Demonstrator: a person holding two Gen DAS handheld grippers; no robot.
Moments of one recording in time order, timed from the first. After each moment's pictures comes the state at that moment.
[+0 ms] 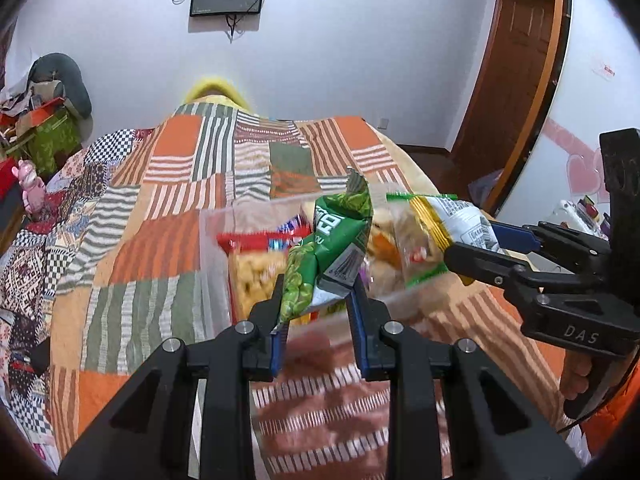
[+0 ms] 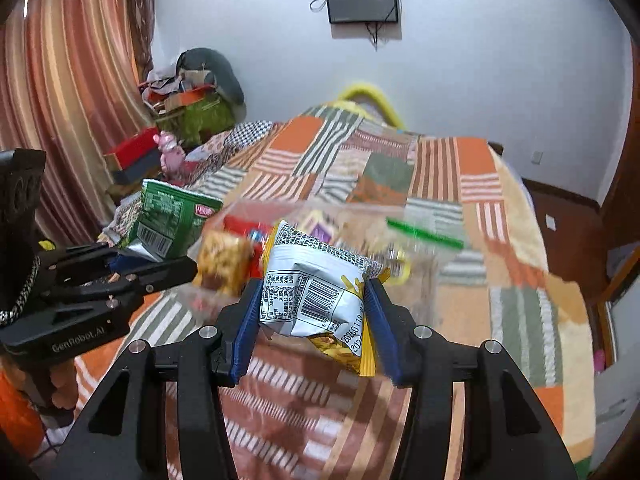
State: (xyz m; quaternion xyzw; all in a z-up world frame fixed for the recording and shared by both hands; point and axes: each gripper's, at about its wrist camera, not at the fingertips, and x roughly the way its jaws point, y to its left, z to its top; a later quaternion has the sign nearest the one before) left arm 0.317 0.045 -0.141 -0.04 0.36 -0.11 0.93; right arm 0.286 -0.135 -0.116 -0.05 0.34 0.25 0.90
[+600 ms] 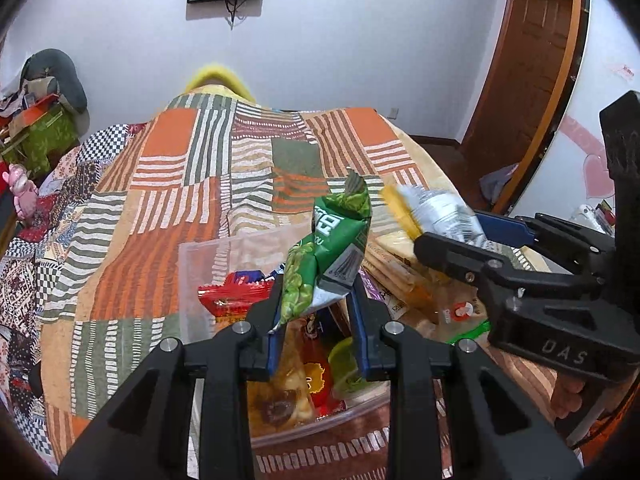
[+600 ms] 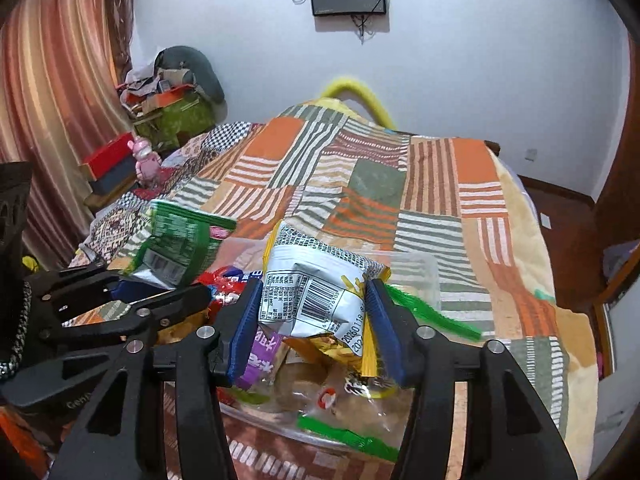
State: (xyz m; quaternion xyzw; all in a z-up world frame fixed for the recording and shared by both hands) left arm 0.393 0.037 -0.164 -0.04 0.39 -0.10 0.92; right arm 0.344 -0.120 -0.130 -0.04 0.36 0.23 0.90
